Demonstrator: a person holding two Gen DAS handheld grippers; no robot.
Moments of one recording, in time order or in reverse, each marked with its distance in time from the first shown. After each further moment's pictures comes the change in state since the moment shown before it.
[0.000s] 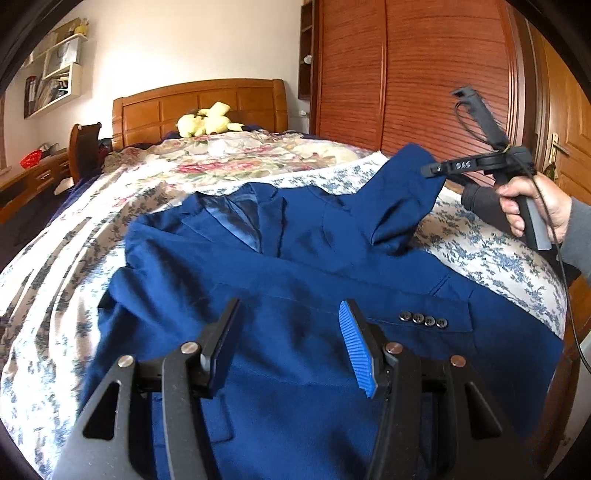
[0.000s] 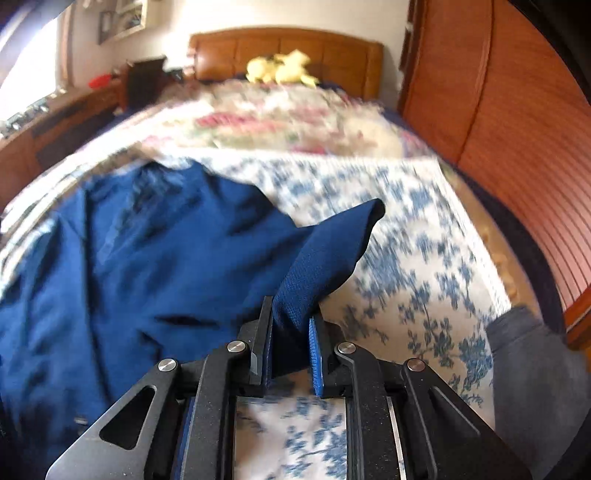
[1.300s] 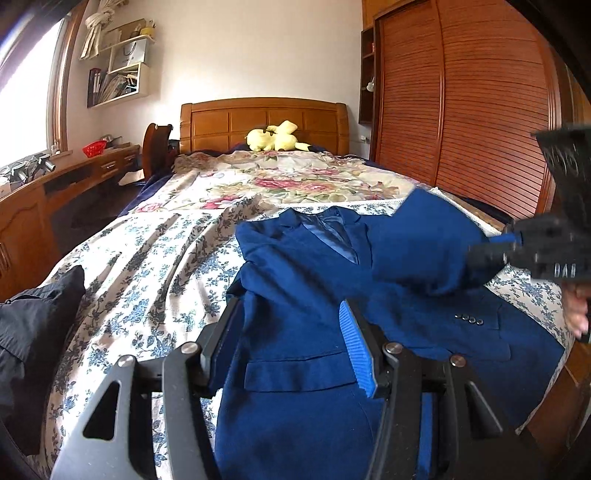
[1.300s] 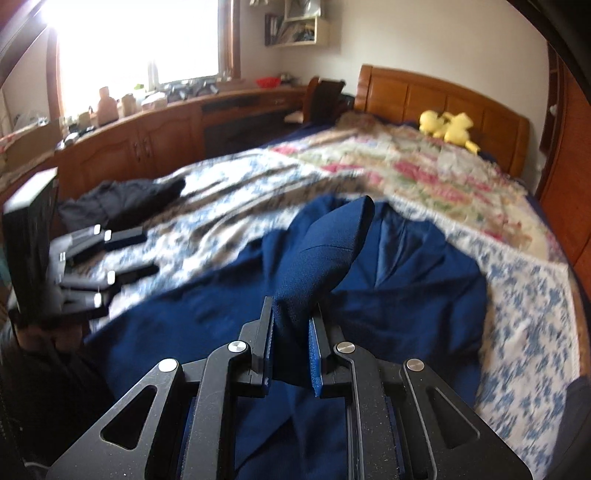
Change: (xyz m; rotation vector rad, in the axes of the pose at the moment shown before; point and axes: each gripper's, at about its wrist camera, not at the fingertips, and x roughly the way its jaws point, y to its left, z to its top) left arm -0.104 0.092 -0.020 -0.106 -0.070 0.178; right arm -0.123 0.254 -0.026 -0.314 -0.081 0.438
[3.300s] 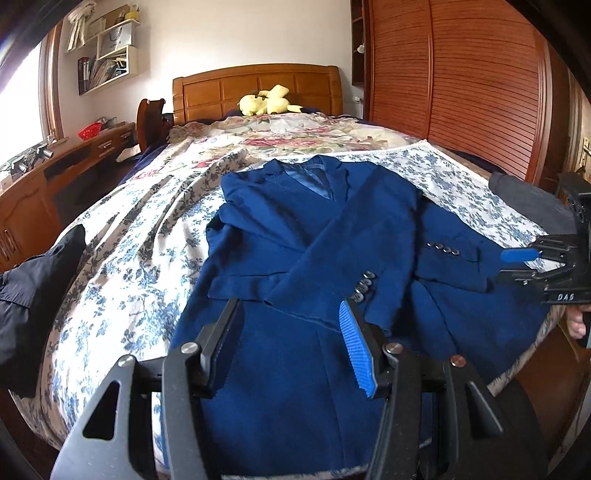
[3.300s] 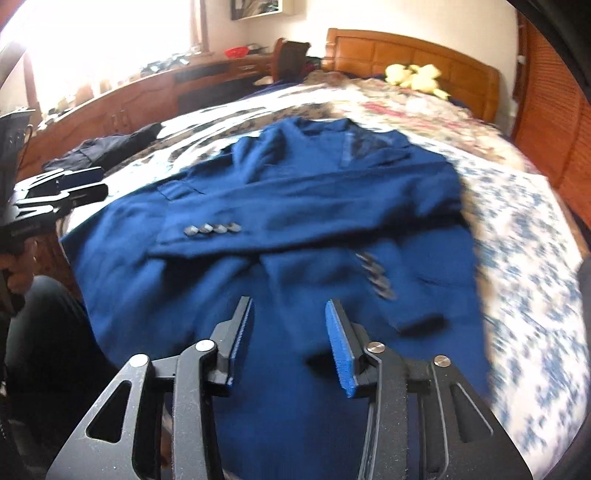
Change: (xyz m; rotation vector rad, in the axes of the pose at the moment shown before) left arm -0.032 -0.056 -0.057 0.043 0.151 0.024; right arm -0.034 -0.024 -0.153 0.105 0.093 -0.085
